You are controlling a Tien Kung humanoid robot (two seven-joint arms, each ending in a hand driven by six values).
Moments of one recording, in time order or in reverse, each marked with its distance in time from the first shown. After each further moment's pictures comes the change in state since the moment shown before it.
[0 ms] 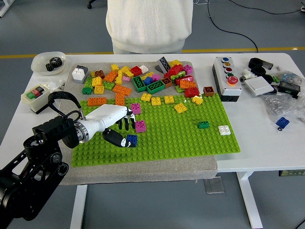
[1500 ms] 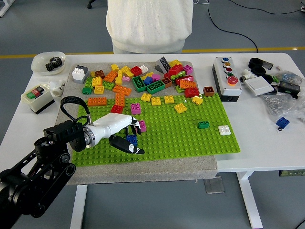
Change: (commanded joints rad) left arm -0.027 -0.016 0.042 0.093 0.000 -0.034 -0.008; right arm 0.002 -0.002 0.005 0.000 0.001 -0.002 -0.001
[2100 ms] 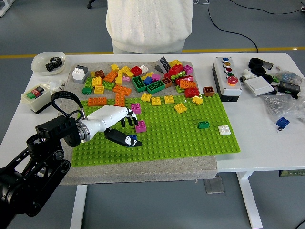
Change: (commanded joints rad) left arm 0.016 0.020 -0.044 -0.055 0.000 0.012 -0.004; right arm -0.003 0.000 0.000 0.000 -0.004 0.001 0.000
